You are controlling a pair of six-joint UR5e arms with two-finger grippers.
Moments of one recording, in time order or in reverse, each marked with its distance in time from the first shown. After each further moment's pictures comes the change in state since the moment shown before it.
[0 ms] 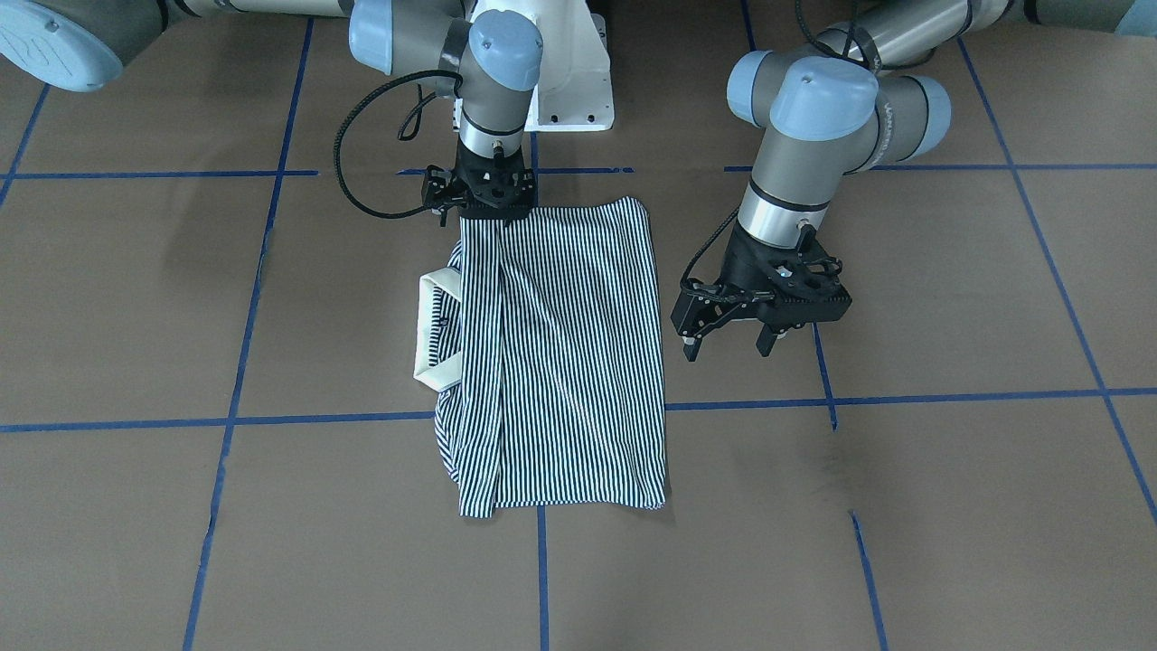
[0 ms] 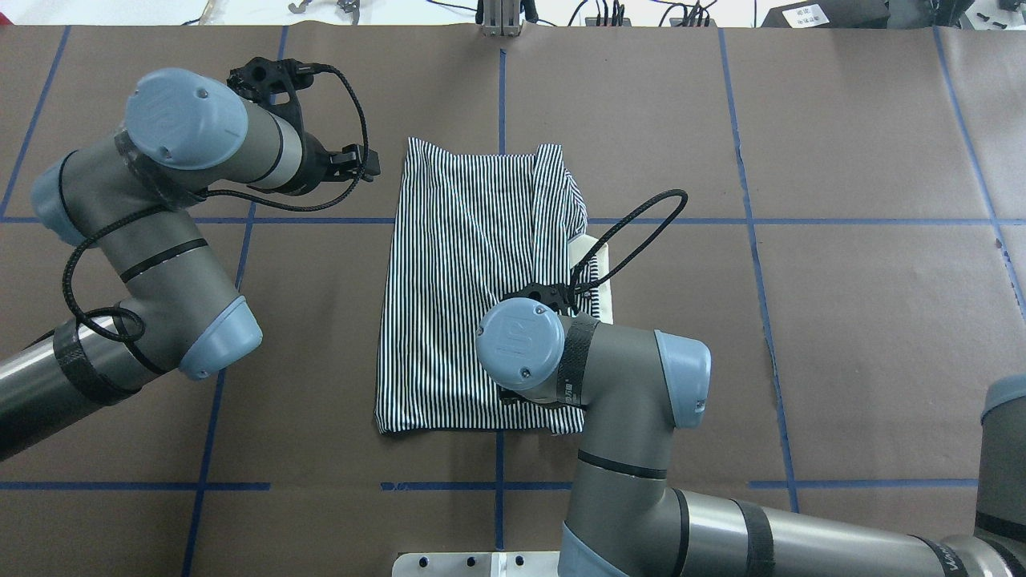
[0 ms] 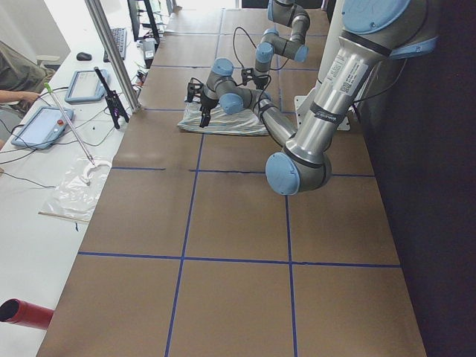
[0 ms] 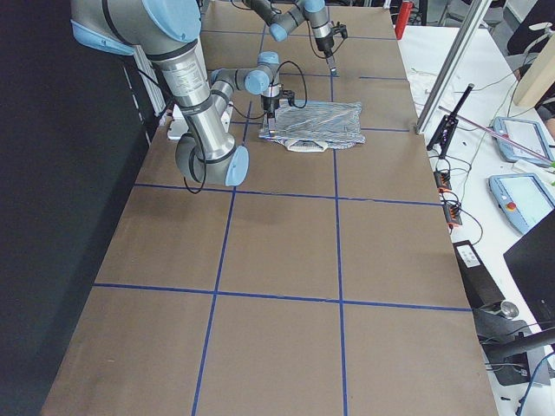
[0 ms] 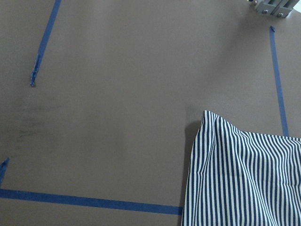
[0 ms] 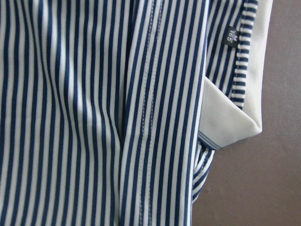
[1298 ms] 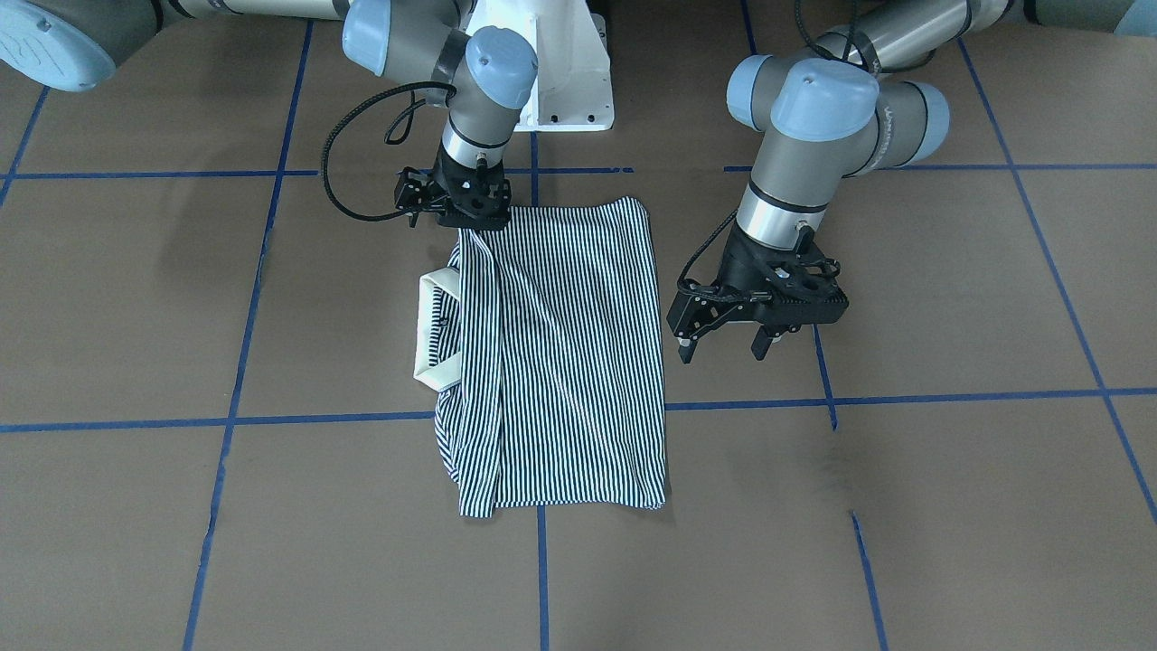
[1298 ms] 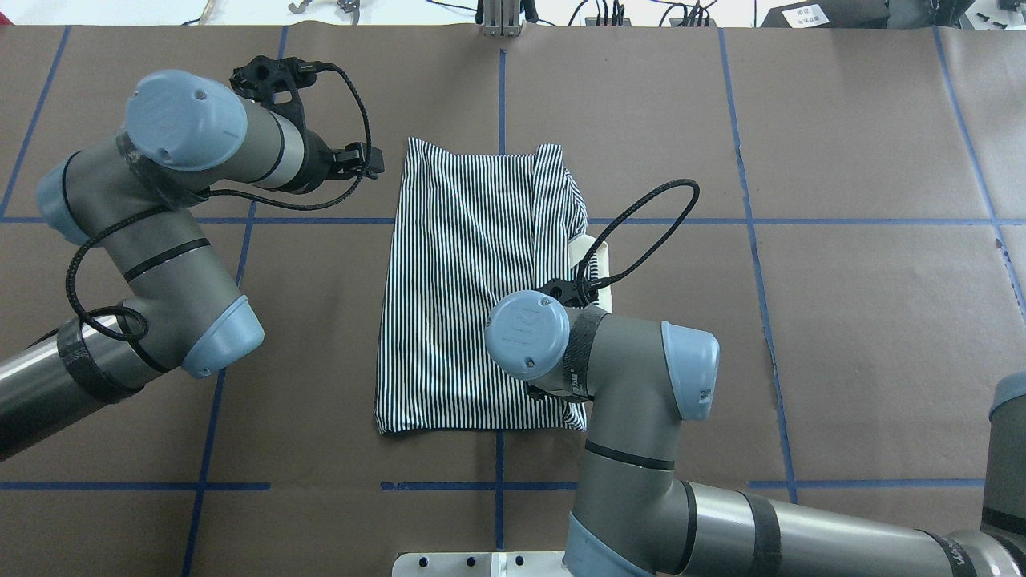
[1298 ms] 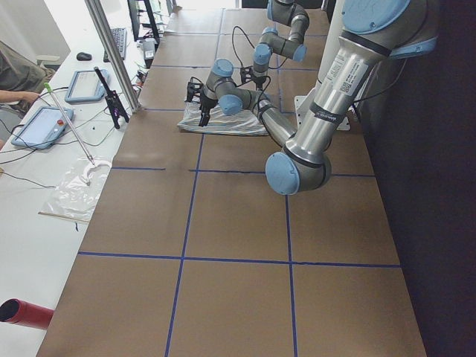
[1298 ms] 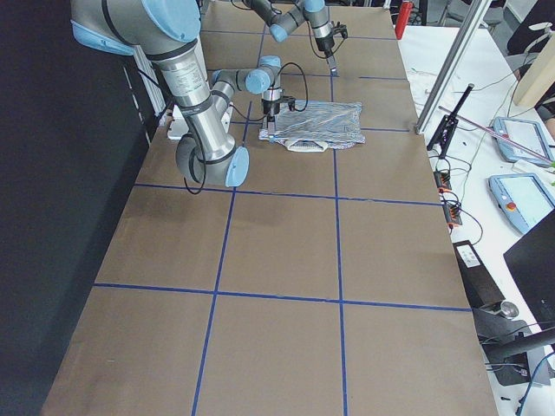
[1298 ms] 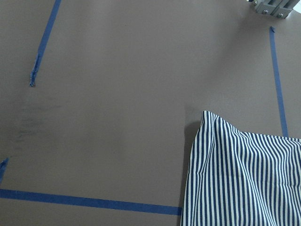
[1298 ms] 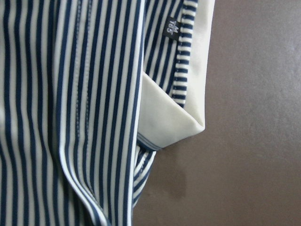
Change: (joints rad) left arm 0.000 -0.002 0.016 -0.049 0.000 -0.002; right arm 0.020 -0.011 0.014 -0.130 -0.009 -0.014
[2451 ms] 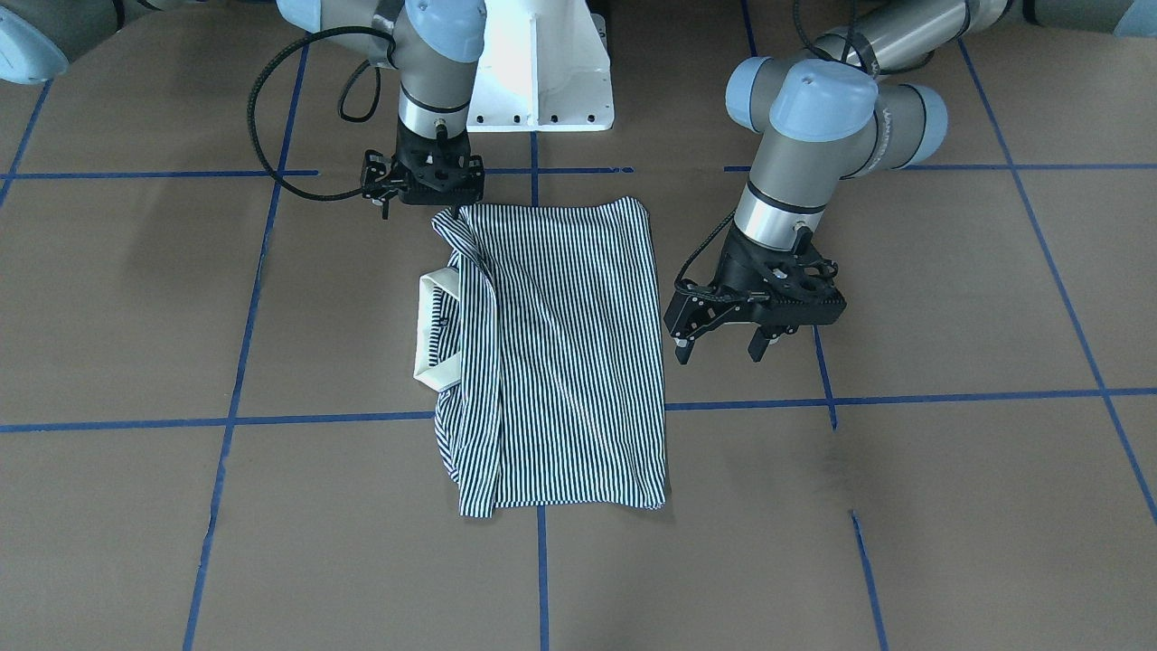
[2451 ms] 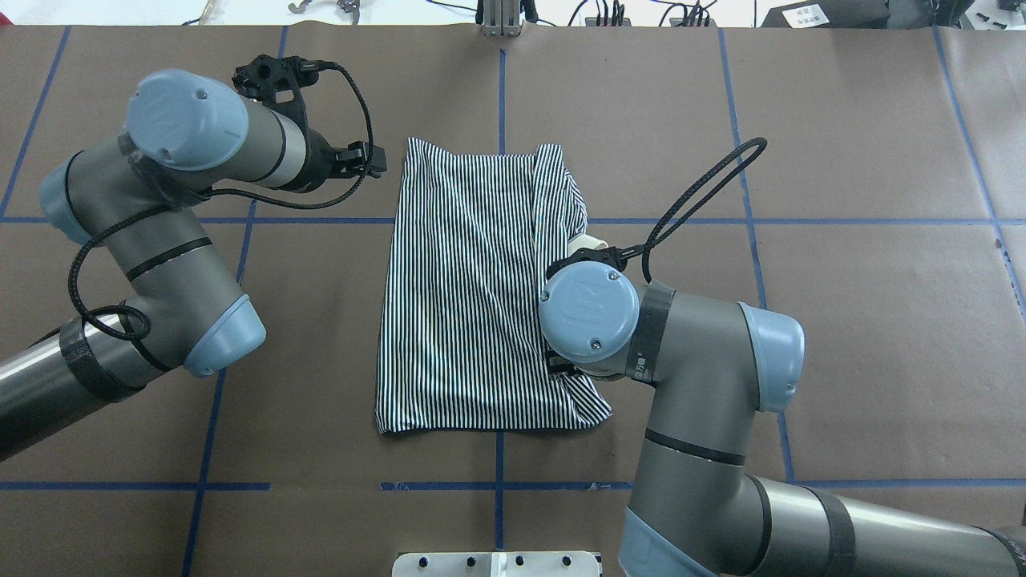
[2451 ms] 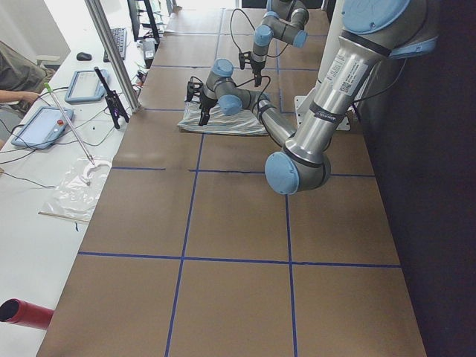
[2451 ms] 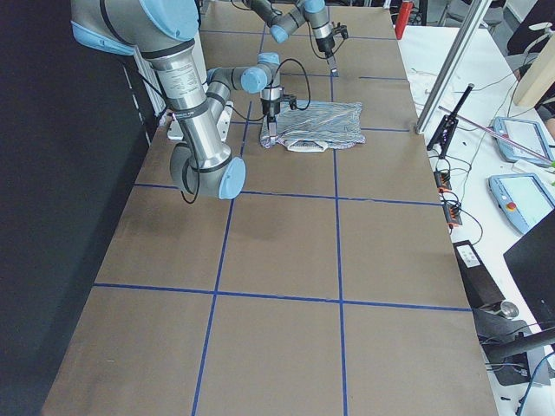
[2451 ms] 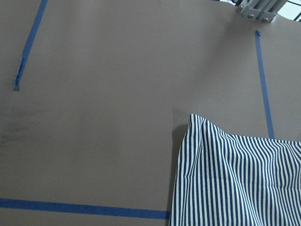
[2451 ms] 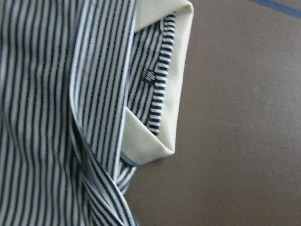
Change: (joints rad) left arm 0.000 -0.003 0.003 -0.008 0.000 0.001; right arm 0.045 -0.055 0.154 0.061 -0.016 -0.085
